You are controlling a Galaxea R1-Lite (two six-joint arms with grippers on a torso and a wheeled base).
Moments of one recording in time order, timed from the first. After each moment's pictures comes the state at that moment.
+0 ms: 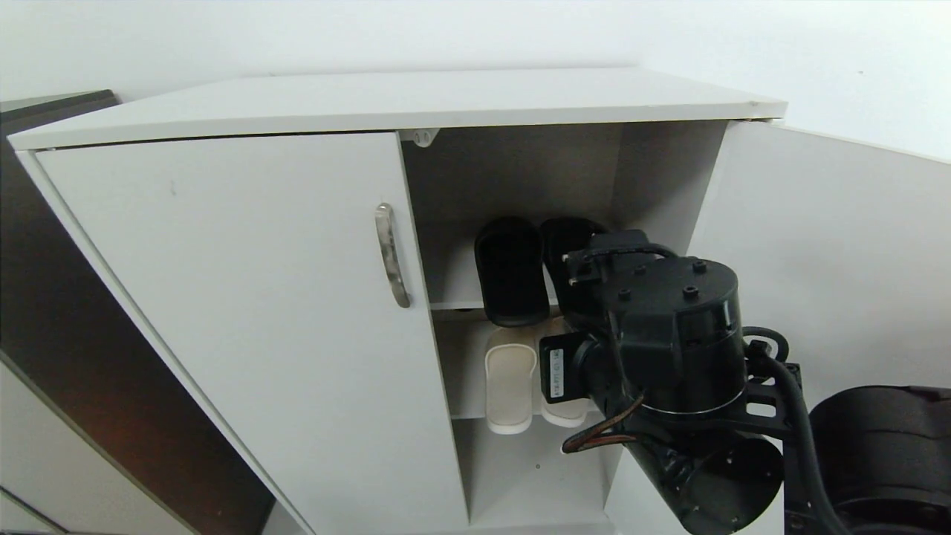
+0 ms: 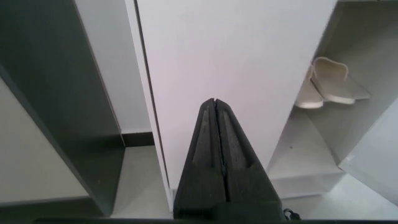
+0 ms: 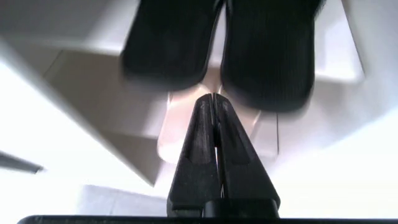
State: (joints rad) left arm 0.00 0.00 0.00 0.00 -0.02 -0.01; right arm 1.04 1.75 -1.03 -0.45 -0.79 0.23
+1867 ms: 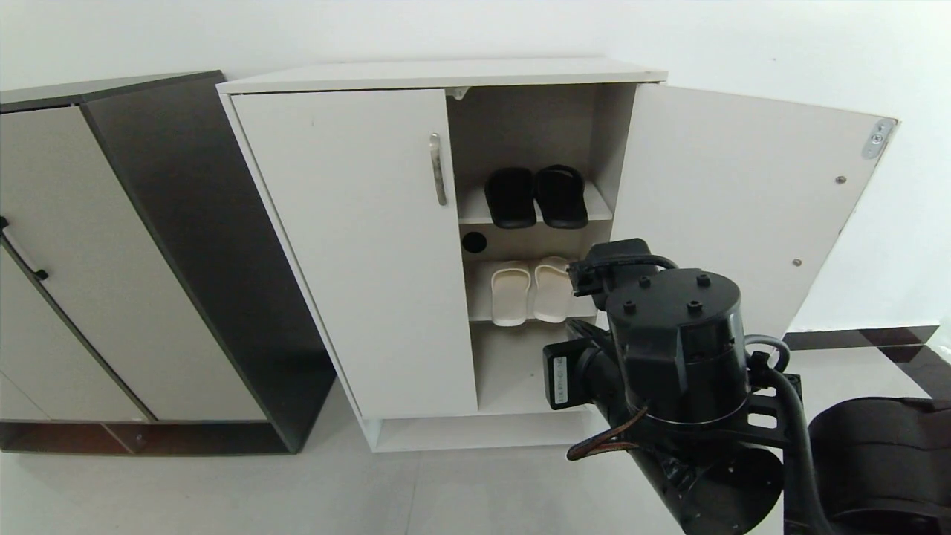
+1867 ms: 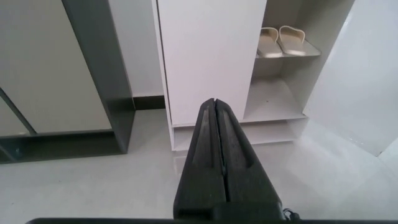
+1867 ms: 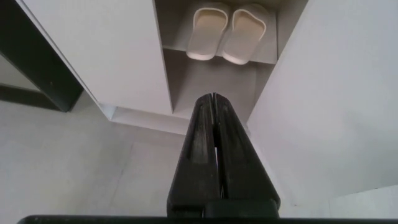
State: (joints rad) left arm 0.00 0.00 0.00 0.00 -0.02 -0.01; right arm 1.03 1.76 -0.99 -0.50 -0.79 0.20
